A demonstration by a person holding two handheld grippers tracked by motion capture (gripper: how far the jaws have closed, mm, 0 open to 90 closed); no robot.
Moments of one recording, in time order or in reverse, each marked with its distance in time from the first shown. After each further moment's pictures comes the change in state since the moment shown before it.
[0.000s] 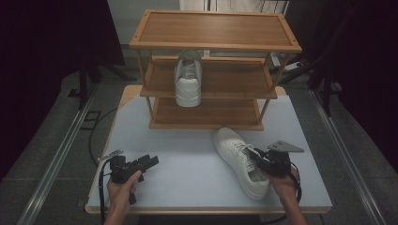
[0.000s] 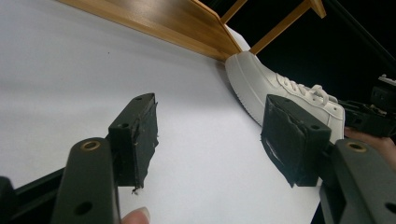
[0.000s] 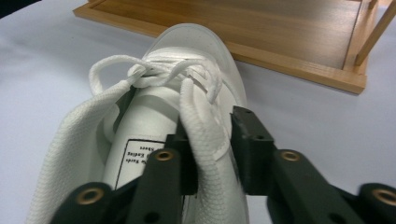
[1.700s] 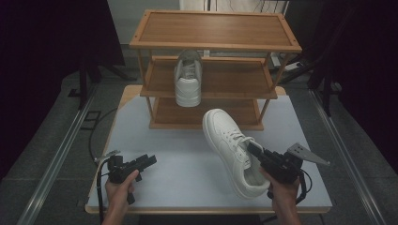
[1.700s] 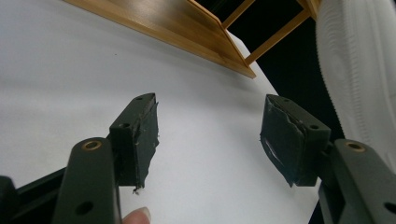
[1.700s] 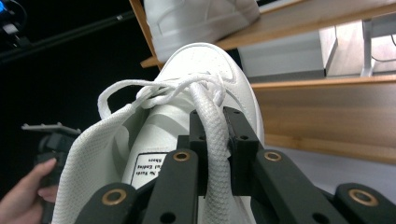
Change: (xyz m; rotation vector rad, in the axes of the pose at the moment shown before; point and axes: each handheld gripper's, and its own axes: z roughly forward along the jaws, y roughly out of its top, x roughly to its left) left arm 0.004 0.001 -0.005 -0.017 -0.005 -0.029; right arm 0.042 0.030 -0.063 -0.399 0.228 0.221
